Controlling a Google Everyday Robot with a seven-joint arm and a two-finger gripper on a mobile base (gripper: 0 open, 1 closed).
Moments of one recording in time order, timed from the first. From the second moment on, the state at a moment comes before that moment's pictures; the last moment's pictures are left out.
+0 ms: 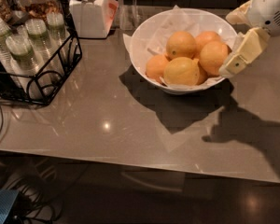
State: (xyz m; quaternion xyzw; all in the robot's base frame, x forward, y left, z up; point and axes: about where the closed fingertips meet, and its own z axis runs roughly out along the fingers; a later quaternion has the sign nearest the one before) arm 0.544 -0.203 0.979 -0.56 0.77 0.11 0.29
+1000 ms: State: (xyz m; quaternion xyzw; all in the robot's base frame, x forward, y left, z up) arm 0.565 -0.208 0.962 -0.54 0.78 0.12 0.28
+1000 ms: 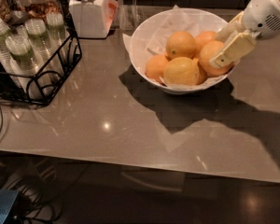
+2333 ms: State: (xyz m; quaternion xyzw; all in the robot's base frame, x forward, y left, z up) arm 0.587 -0.213 0.939 -0.53 0.80 0.14 0.26
